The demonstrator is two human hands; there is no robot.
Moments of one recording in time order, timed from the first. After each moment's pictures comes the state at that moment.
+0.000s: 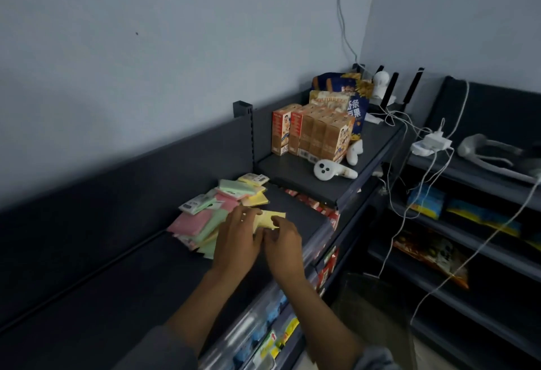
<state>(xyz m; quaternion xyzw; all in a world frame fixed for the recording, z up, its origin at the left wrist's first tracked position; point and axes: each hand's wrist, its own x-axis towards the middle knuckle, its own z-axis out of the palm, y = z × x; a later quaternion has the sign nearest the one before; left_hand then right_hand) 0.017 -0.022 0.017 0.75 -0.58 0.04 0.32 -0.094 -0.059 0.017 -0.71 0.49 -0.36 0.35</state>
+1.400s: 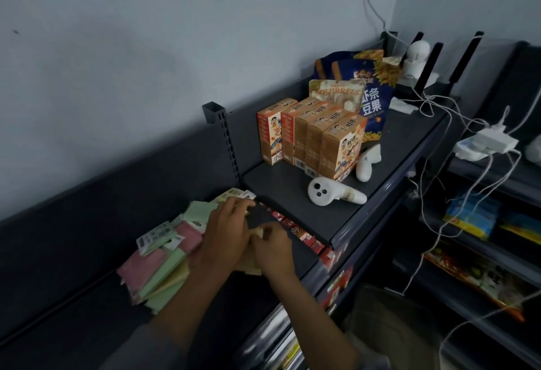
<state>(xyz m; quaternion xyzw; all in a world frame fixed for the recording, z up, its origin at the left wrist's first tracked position) 0.033 -0.188 0.006 0.77 -0.56 0.08 0.28 -0.087 -0.218 0.004 -0.61 0.47 -0.28 0.57</state>
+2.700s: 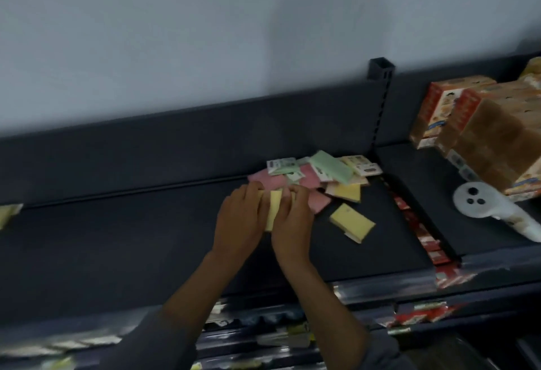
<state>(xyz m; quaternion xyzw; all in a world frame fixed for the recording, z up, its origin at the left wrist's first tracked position) 0.029 0.013 0.019 0.90 -0.31 0.16 0.25 -0.023 -0.080 0.000 -0.72 0.23 -0.35 0.55</state>
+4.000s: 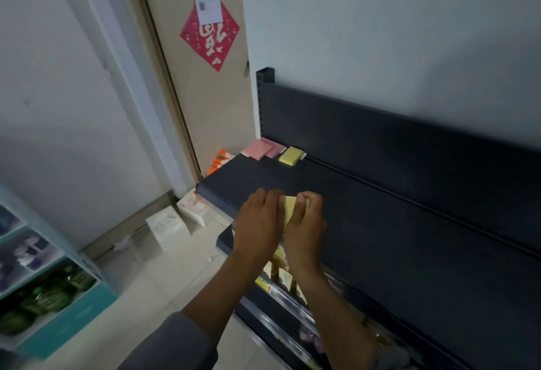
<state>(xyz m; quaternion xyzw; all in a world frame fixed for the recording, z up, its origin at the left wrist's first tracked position) 0.042 0.532 0.029 0.95 0.06 0.24 0.19 0.061 0.442 0.026 -0.76 -0.02 -0.15 0.63</state>
